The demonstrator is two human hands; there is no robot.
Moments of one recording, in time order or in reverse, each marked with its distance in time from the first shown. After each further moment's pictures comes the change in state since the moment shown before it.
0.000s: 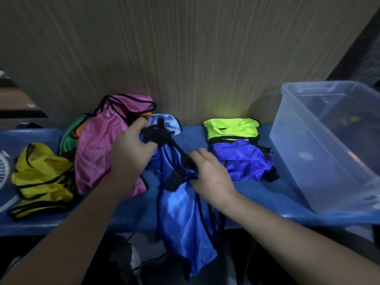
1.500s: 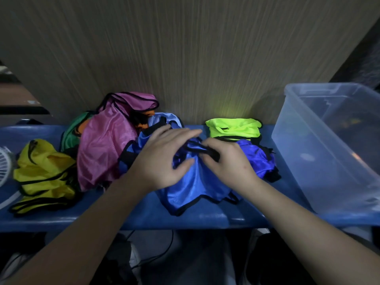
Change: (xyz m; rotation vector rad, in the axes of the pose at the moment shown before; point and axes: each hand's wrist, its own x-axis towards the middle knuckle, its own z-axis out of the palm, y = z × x) left_hand -0.012 0.024 0.011 0.150 -0.368 0.518; right_hand 0.010 0.017 -0.039 0.223 0.166 -0.139
